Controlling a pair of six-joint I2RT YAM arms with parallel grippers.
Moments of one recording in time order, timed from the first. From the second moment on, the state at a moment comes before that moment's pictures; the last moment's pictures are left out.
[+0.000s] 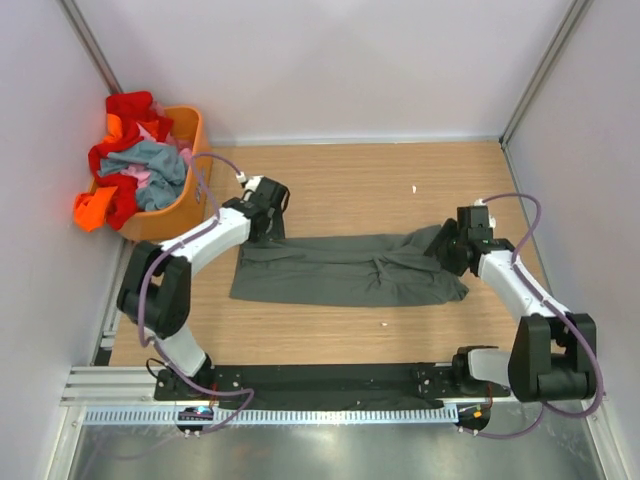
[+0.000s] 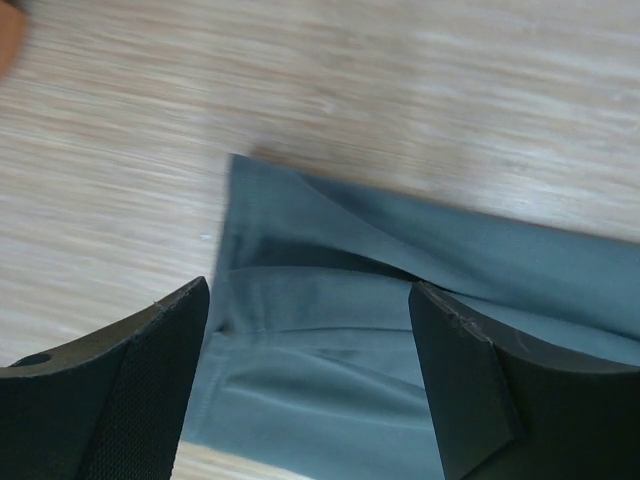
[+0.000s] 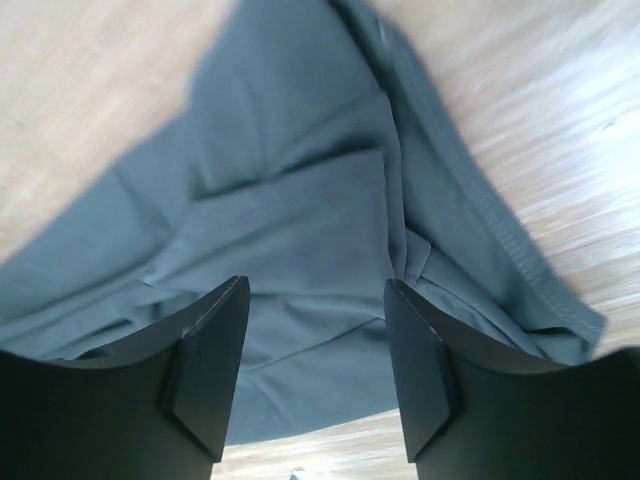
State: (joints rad) left arm -0.47 1.66 1.20 -0.60 -0.48 -0.53; right arm 0.03 1.22 0.75 -0.46 0.02 0.65
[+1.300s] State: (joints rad) left arm -1.19 1.40 1.25 -0.78 -0.23 -1.14; right arm 0.24 2.45 2.19 -0.46 -0.41 0.47
